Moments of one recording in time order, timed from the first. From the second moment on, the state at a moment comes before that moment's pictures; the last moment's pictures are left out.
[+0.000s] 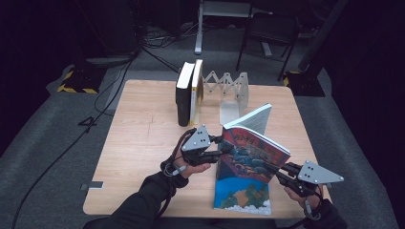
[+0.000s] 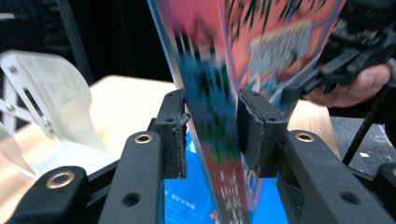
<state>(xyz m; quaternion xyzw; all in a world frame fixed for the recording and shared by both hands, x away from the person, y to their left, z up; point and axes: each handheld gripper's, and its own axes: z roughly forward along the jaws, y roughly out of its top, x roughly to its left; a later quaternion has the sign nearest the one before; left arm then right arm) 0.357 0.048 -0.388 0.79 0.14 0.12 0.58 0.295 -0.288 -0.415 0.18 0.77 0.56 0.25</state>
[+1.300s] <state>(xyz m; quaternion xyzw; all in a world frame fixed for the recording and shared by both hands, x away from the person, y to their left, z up) 0.325 0.032 -0.430 0.84 0.09 0.12 0.52 0.306 -0.297 -0.416 0.24 0.75 0.55 0.27</state>
